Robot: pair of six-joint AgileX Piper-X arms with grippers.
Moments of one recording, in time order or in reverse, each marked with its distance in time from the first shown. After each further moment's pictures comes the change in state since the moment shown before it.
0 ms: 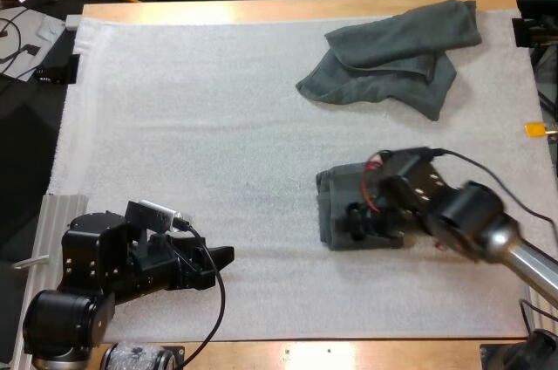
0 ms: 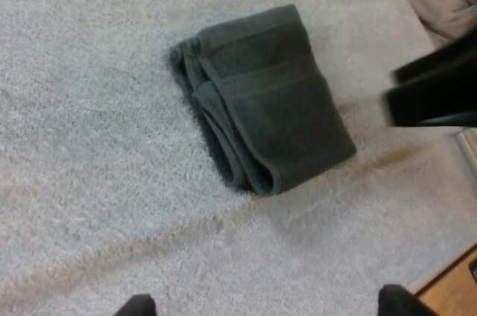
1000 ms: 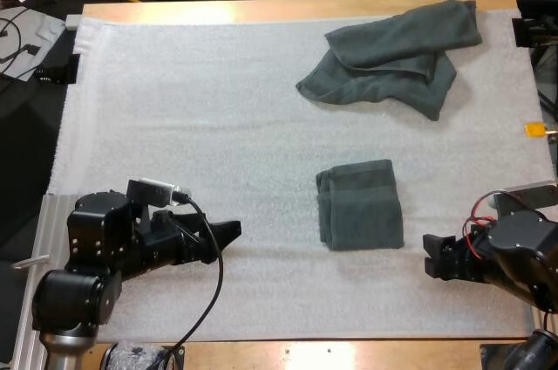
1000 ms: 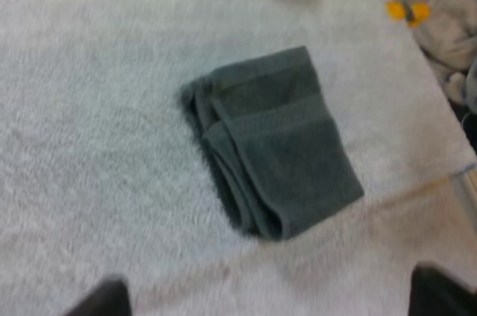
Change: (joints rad) left arm 0.000 0.068 0.011 -0.170 0.001 -0.087; right arm 0.000 -0.540 0.001 0.376 0.243 -0.004
